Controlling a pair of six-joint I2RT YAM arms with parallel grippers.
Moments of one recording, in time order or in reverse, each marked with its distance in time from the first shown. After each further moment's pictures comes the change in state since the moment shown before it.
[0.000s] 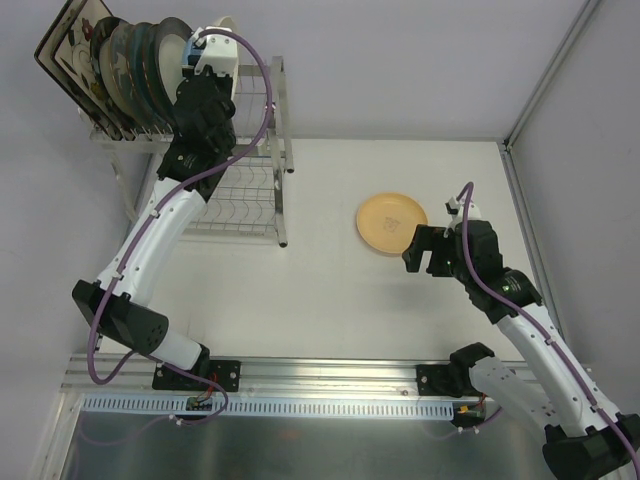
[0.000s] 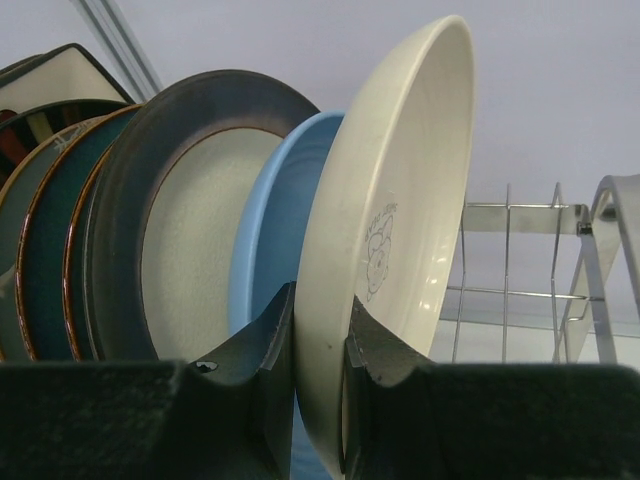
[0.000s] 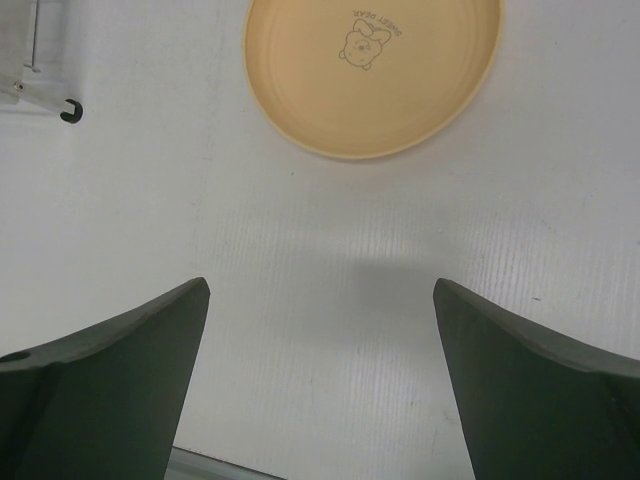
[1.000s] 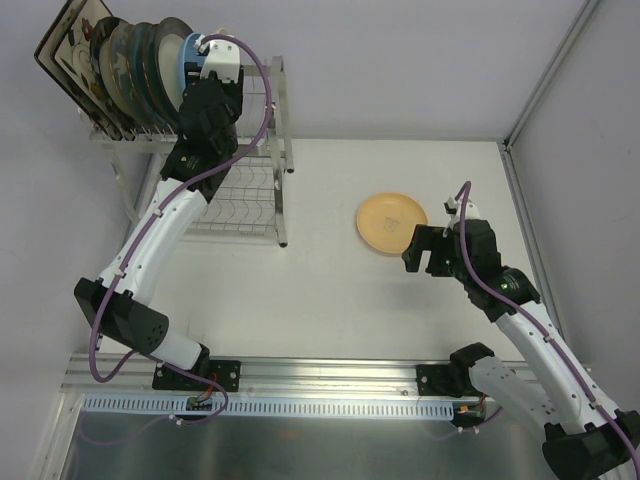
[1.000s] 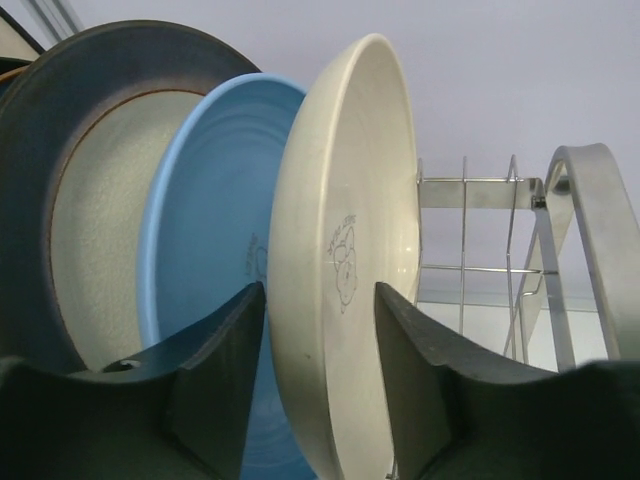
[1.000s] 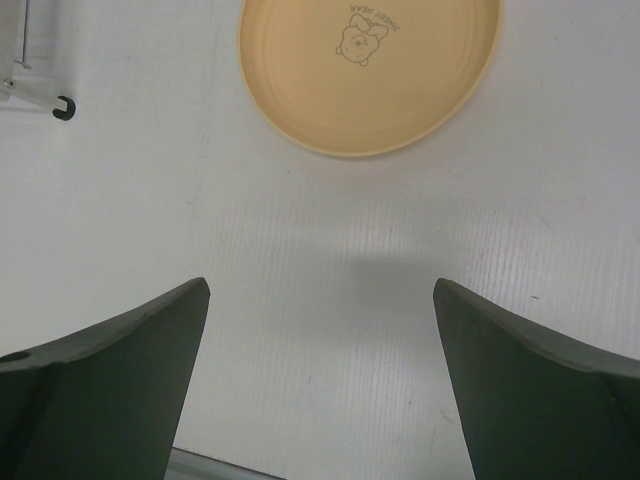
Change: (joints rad) left arm 0.012 0.002 -0.041 -0.033 0.051 -0.099; right arm 0.000 0.016 0.000 0.000 0.003 -0.002
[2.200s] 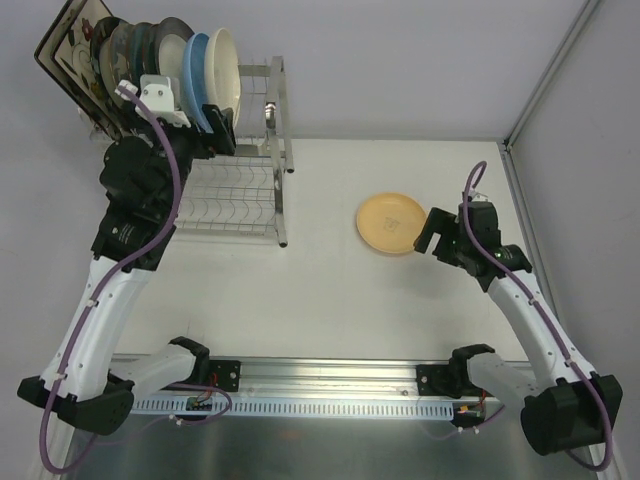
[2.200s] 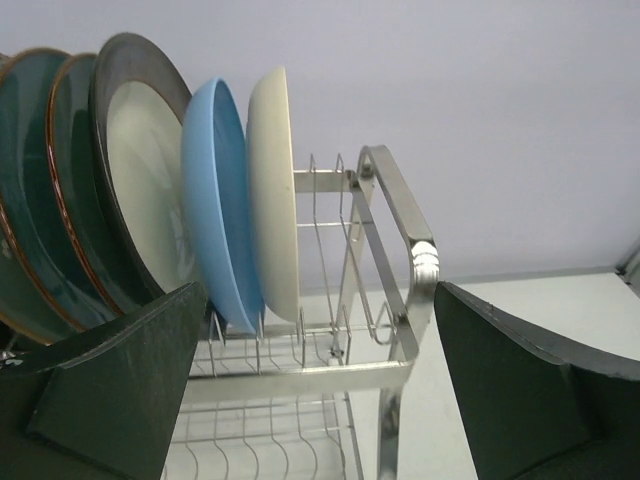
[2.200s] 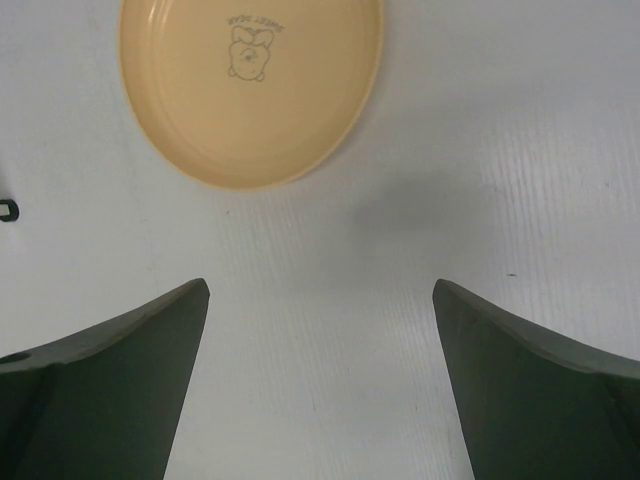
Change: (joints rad) left arm 0.007 -0.425 -0.198 -0.135 0.354 -0.278; right arm -0.171 0.193 0.052 0.000 -0.018 0.115
